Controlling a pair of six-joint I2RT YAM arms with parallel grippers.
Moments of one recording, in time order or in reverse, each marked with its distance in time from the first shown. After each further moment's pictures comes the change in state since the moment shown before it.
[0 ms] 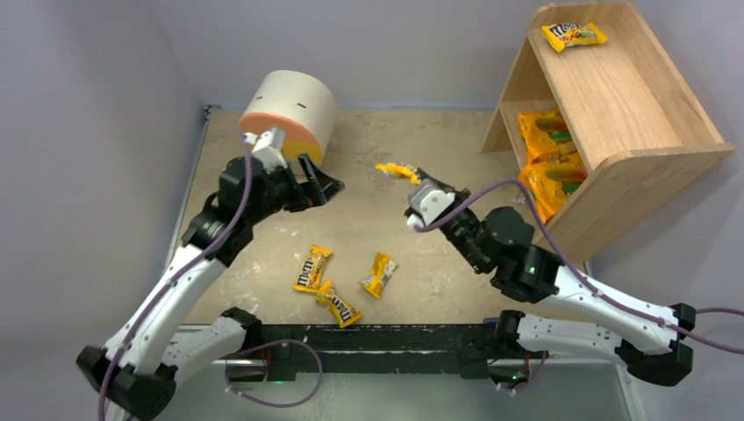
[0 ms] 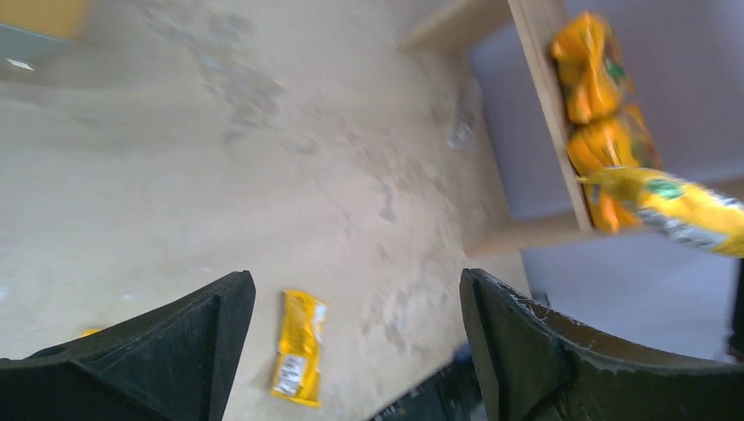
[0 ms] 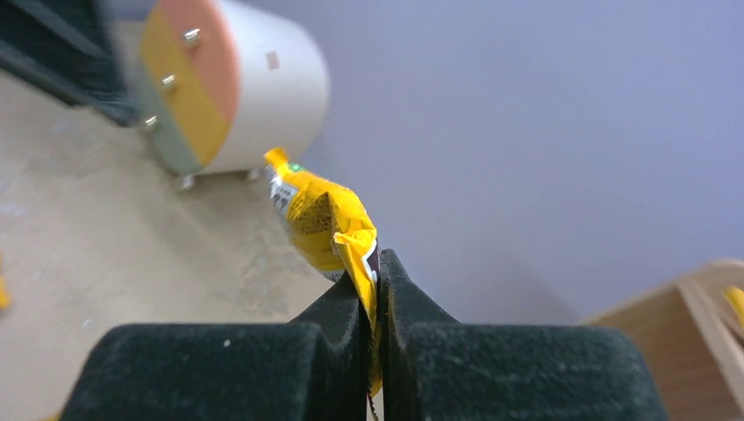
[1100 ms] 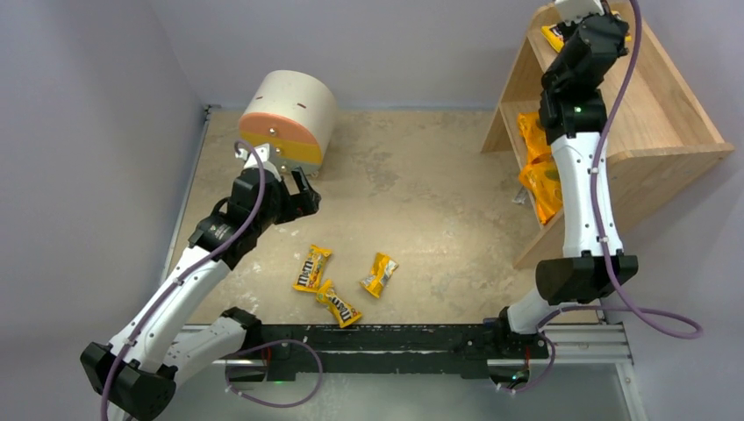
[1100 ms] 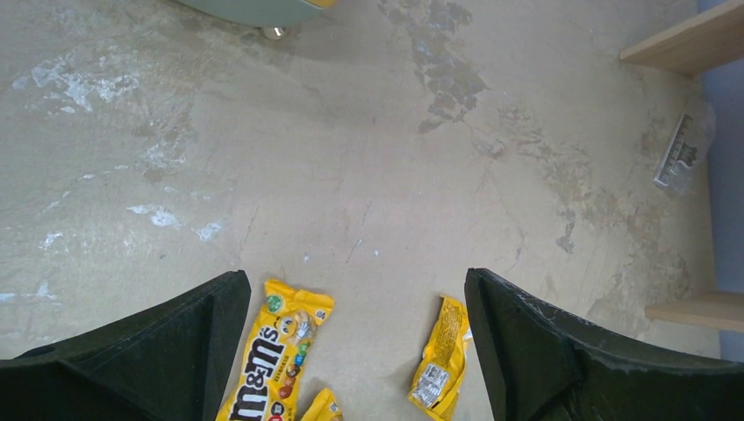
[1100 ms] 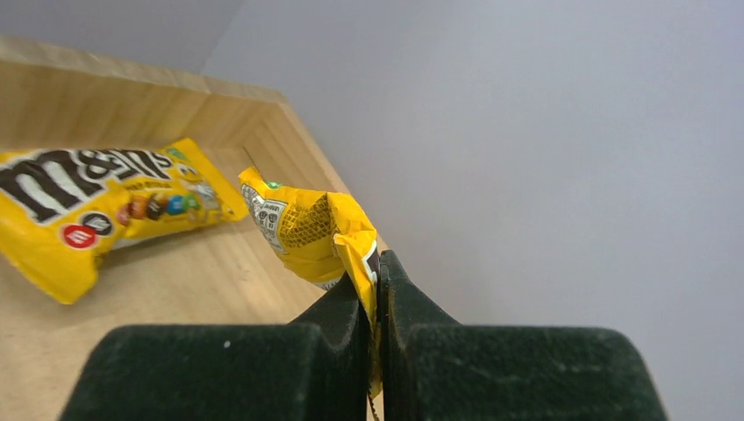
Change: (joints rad) left arm 0.004 -0.063 -0.088 -0.161 -0.438 0.097; right arm -1.061 0.732 1.033 -0.119 0.267 -0.197
